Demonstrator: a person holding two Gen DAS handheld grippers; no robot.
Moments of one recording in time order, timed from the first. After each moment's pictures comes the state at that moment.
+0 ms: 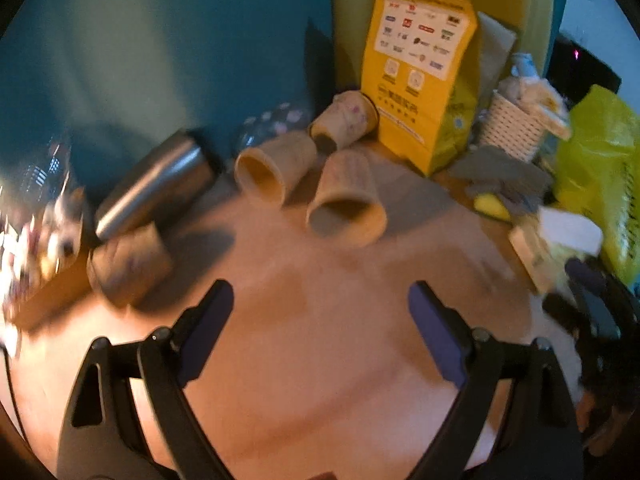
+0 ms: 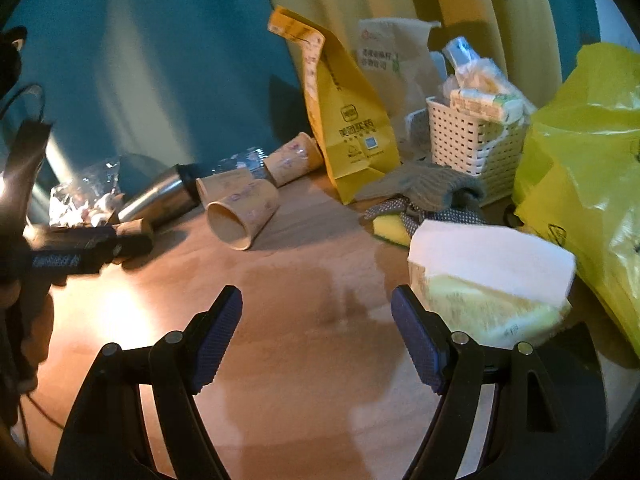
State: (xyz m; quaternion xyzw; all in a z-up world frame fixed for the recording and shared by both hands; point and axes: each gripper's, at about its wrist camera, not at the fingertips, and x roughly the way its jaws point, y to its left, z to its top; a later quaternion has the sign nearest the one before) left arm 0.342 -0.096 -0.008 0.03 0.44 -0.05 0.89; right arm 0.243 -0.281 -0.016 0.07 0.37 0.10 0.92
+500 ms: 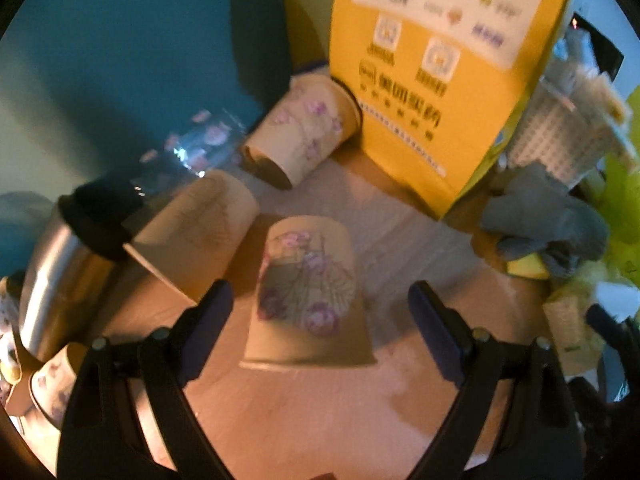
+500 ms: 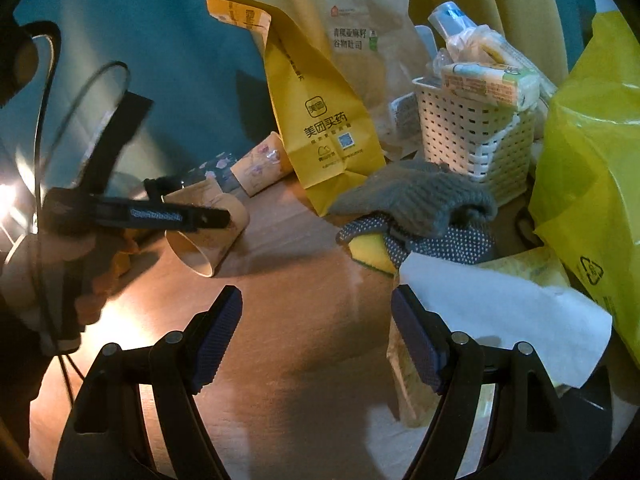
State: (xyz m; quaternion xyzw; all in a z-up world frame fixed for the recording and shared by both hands) left arm 0.476 -0.144 -0.057 0.06 0.52 -0.09 0.85; right arm 0.295 -0.304 -0.033 0.09 0.39 0.10 0.91
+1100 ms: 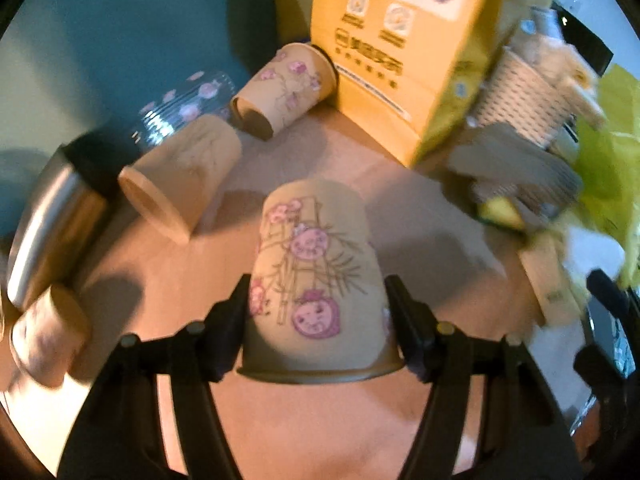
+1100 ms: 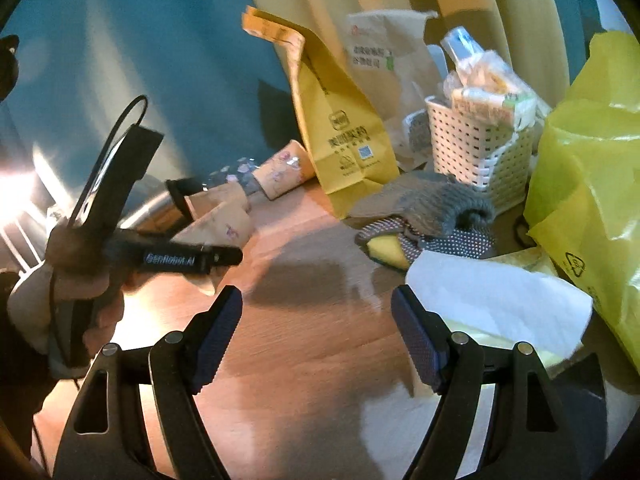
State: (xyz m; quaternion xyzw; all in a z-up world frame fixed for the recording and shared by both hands) left arm 0.414 -0.143 -0.048 0.04 0.52 -0.11 0.84; right arm 0.265 -0.292 -0.014 0.09 0.37 0.11 0.92
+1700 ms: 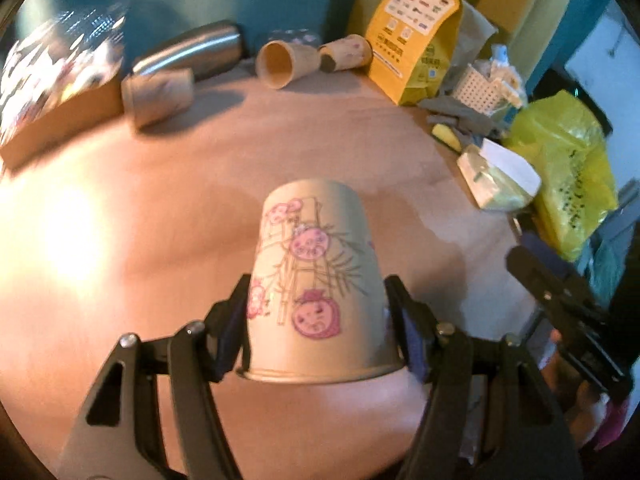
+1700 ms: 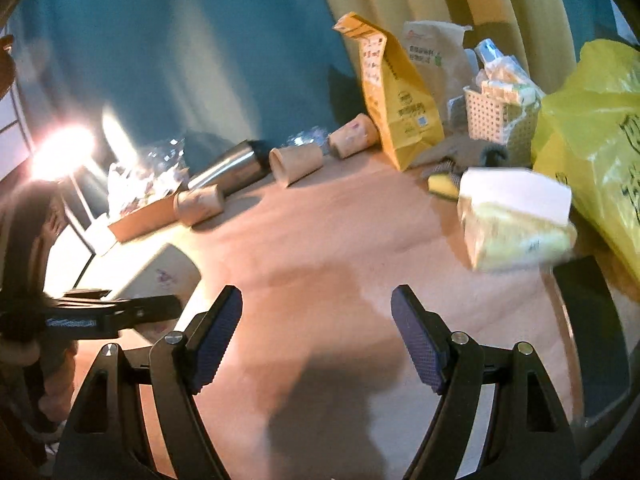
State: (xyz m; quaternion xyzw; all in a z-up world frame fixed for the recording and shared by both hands) left arm 0.161 -0.067 -0.018 -0.12 0.50 -0.06 0.85; right arm 0.140 -0.240 0.008 0.08 0.38 0.17 0.90
